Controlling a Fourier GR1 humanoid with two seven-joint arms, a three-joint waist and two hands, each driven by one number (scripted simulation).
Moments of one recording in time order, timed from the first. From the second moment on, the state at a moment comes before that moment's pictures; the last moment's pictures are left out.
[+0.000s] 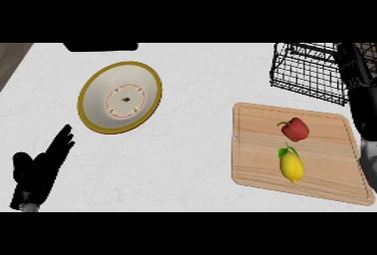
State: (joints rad) left arm 0.05 0.54 -0.22 -1.40 0.34 0.19 0.04; right arm -0.32 -0.54 0.08 -1.52 -0.12 -0.17 -0.11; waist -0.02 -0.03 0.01
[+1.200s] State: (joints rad) left arm -0.19 0.34 -0.32 -1.54 0.20 0.37 -0.03; right arm -0.53 -0.82 0.02 -1.29 -0.81 1.03 -0.08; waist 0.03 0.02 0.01
